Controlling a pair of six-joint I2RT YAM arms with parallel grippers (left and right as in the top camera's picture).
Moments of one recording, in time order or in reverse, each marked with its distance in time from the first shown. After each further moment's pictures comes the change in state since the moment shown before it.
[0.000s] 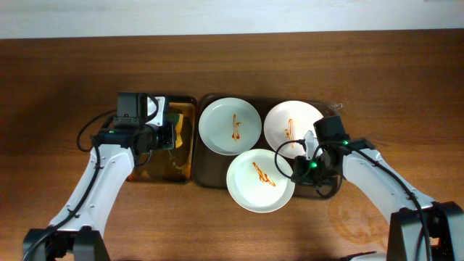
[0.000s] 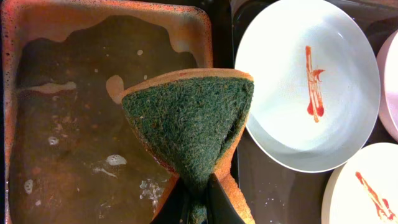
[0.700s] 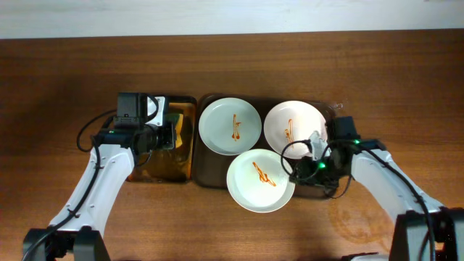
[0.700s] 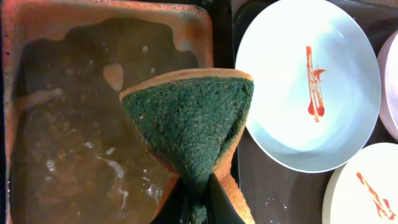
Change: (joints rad) left arm 0.000 0.000 0.000 0.000 -0.001 0.000; right arm -0.068 -0.018 0.000 -0.049 -0.091 -0.087
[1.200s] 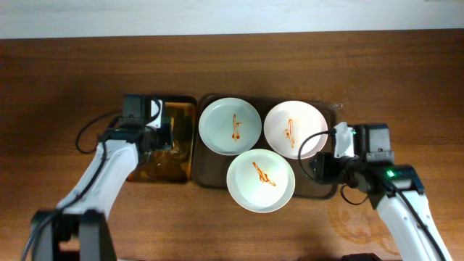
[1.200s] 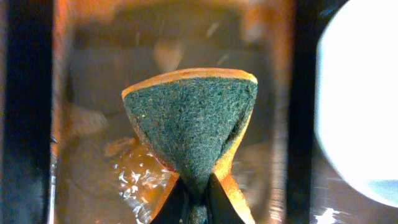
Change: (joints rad) left arm 0.000 0.073 -0.022 0.063 -0.156 0.000; right arm -0.044 -0.405 -0.003 -0.032 0.171 0.002
